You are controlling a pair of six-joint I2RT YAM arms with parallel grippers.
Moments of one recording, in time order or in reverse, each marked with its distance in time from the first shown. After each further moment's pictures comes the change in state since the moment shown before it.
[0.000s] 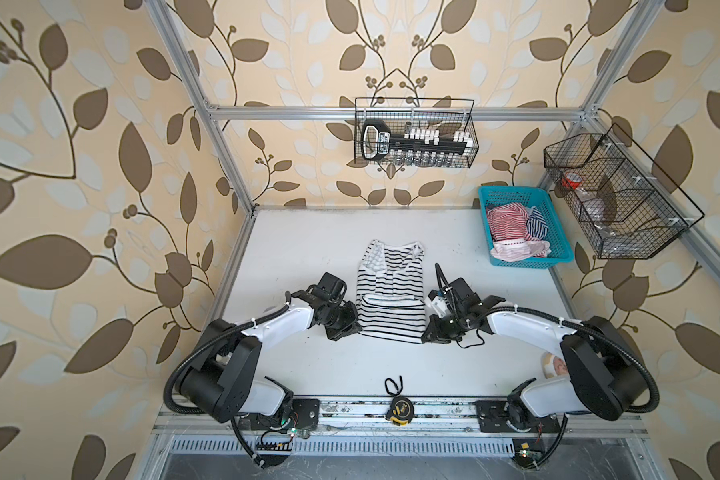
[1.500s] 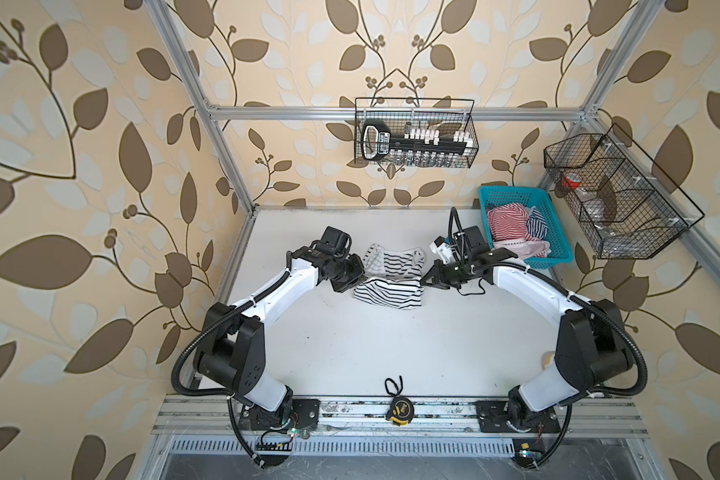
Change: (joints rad) left arm 0.085 0.218 0.509 -0.164 -0.111 0.072; right arm -0.215 0.219 0.533 -0.169 -0.109 -0.104
